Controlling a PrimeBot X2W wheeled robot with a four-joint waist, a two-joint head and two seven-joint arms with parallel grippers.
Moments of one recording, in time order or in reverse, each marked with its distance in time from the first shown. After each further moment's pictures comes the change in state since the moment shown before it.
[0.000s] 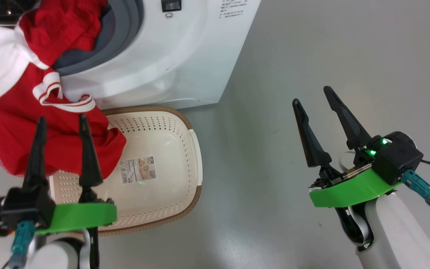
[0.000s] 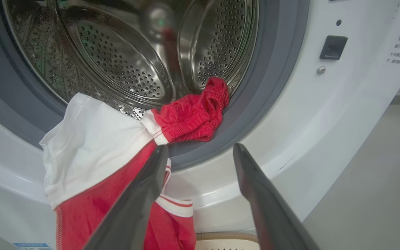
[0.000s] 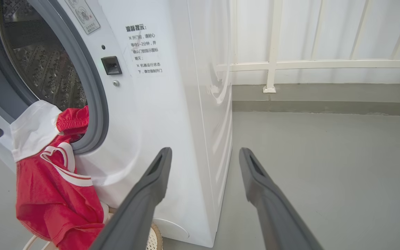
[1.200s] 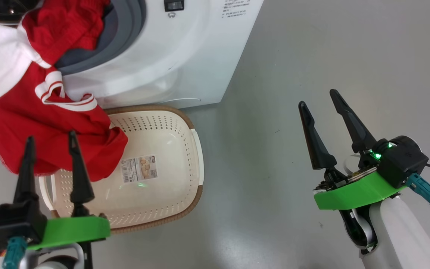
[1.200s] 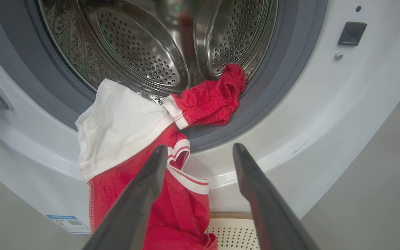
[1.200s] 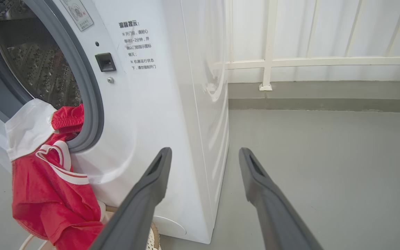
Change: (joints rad) left arm 0.111 0.016 0.013 -0.132 0.016 0.074 0.088; right arm 0.023 -0.002 -0.023 -0.010 -0.002 0.000 0.000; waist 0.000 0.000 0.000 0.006
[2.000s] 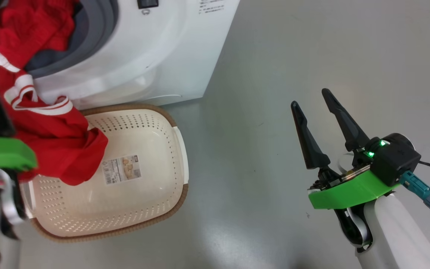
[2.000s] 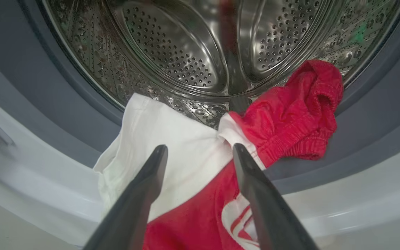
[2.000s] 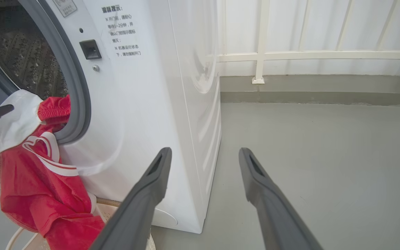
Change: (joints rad) left arm -0.337 0.135 0.127 0.357 -0.064 -0.023 0.032; right arm -0.017 0.002 0.026 0.011 0.003 0.000 0.000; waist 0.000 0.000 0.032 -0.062
